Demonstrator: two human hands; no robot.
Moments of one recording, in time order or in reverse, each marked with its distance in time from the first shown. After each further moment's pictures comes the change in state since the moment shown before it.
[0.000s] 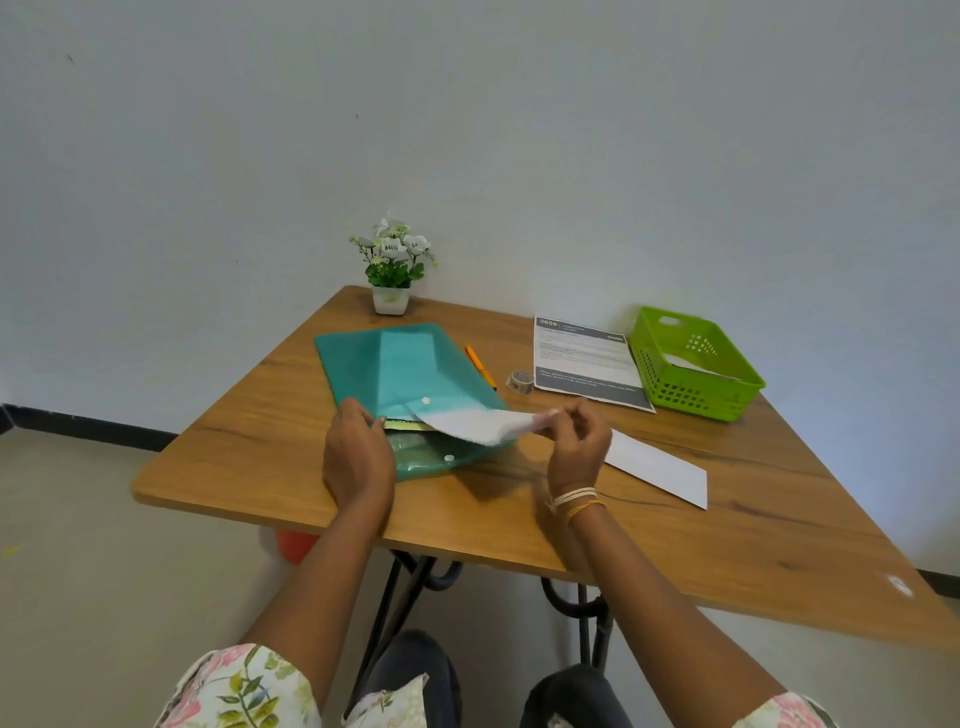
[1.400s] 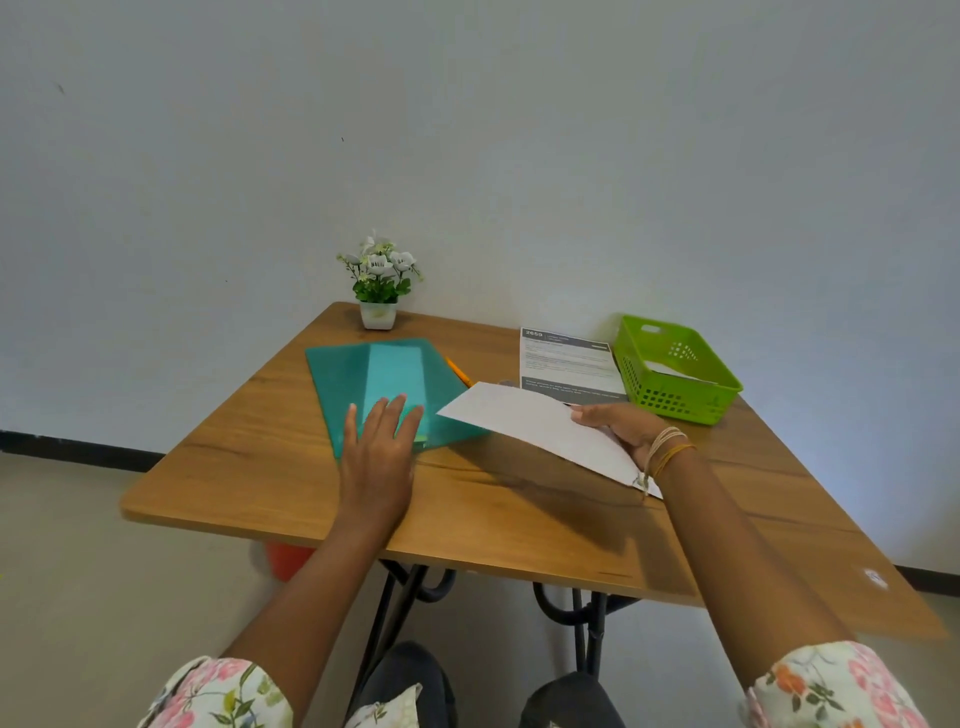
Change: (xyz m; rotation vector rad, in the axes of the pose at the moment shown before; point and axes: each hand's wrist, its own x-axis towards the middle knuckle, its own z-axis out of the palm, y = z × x) left_hand -0.016 0.003 0.004 0.431 -0.137 0.767; right_hand 0.096 -0.029 -0.081 -0.215 -0.588 0.879
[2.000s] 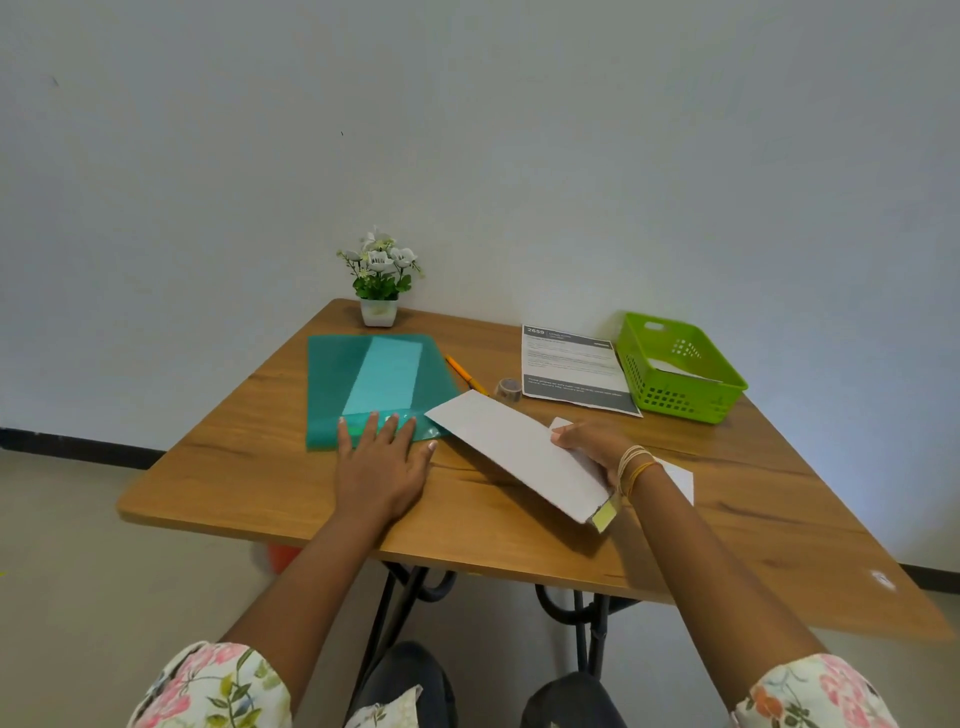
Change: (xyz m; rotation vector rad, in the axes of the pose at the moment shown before) left_hand 0.004 -0.009 0.012 0.006 -0.343 -0.146; right_hand 0.015 0.021 0.036 -0.216 0.229 0.029
